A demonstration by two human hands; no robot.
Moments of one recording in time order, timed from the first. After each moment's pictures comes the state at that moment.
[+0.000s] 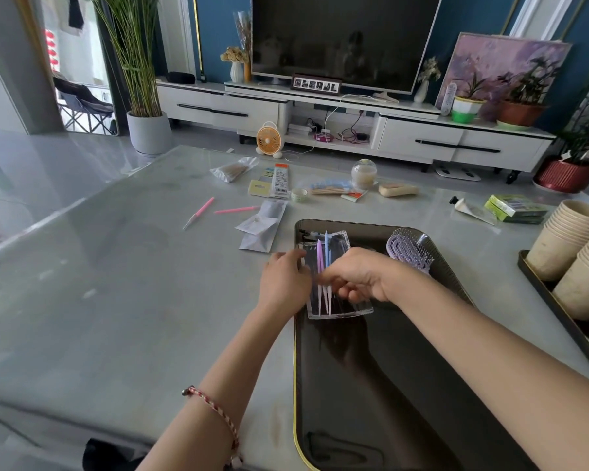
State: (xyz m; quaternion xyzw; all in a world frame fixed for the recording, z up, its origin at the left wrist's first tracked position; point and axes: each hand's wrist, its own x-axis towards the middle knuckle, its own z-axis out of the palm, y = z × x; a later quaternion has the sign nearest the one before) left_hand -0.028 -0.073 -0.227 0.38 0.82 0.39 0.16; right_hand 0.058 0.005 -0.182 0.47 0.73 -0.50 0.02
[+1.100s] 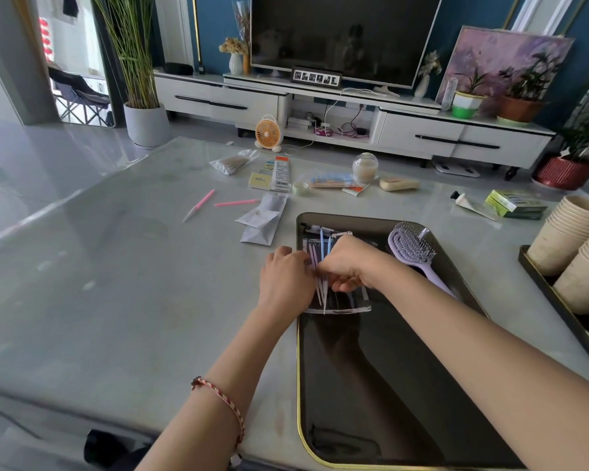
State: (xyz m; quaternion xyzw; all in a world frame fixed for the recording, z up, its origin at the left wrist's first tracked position) left_hand -0.027 -0.077 -0.234 0.43 0.84 0.32 0.10; right_hand 0.038 0.002 -0.188 0.49 0.78 -0.39 0.03
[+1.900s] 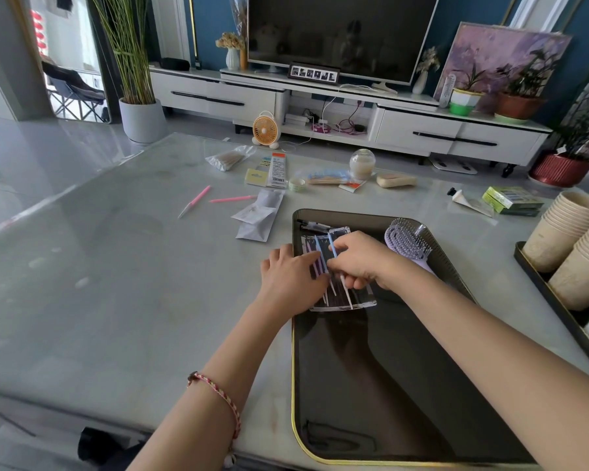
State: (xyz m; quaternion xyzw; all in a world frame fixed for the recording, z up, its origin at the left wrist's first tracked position) left_hand -0.018 -0.079 -0.225 0.48 0.84 0.20 0.12; right_hand 0.061 0.010 -0.188 0.45 0.81 -0.38 -0.02
